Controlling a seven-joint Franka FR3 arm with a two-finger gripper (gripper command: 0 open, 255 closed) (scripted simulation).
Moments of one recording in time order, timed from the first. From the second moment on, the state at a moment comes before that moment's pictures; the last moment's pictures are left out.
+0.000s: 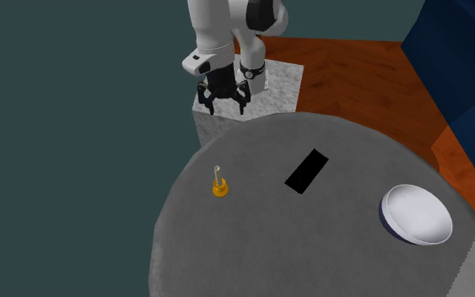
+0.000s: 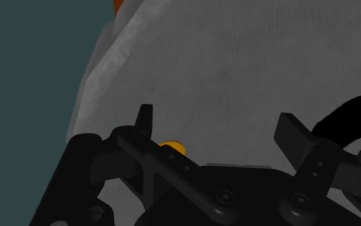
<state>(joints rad) 0.03 -0.37 -0.04 -2.55 0.18 2.30 -0.30</state>
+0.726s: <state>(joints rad) 0.11 0.04 -0.08 -2.34 0.50 2.65 -0.59</state>
